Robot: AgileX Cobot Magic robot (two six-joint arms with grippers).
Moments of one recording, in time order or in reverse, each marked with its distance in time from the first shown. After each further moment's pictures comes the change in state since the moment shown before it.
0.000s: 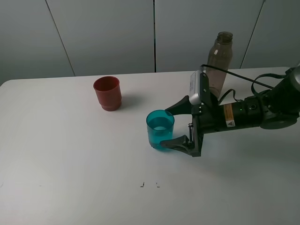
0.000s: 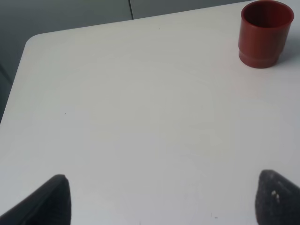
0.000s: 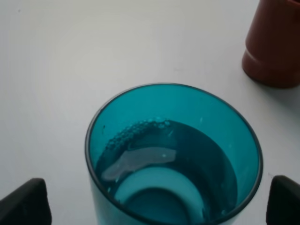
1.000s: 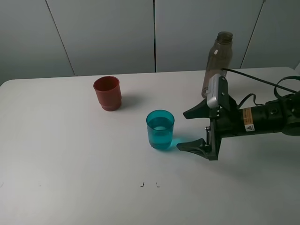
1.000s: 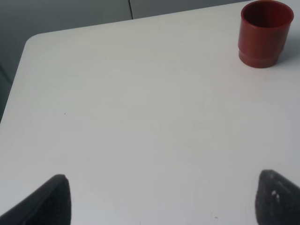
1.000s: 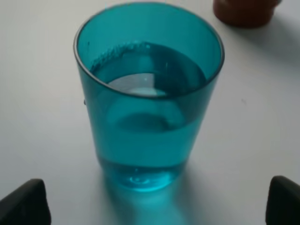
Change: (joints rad) left arm 0.000 0.000 0.000 0.000 0.000 0.000; right arm -0.114 -0.041 0.077 -0.036 0.037 -0.027
